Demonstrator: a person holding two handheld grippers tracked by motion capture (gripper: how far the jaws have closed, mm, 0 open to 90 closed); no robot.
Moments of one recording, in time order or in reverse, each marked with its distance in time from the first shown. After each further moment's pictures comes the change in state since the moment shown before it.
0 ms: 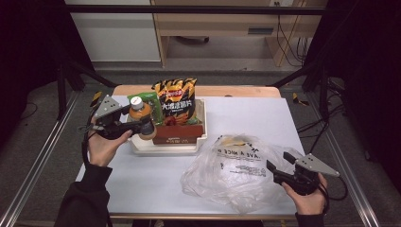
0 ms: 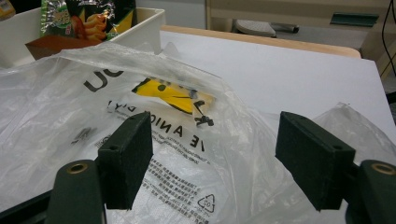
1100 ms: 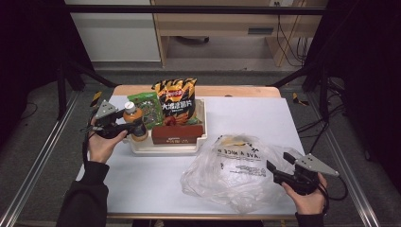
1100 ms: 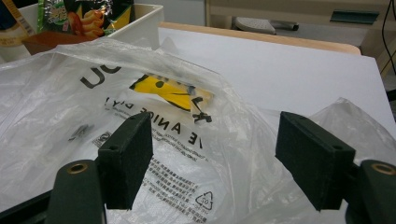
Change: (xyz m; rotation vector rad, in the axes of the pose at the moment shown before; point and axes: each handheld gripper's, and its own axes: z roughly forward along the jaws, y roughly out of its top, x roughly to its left) left arm 0.043 -0.051 0.028 0.070 0.056 -0.050; right arm -0.001 -0.002 0.002 0.010 -0.003 -0.002
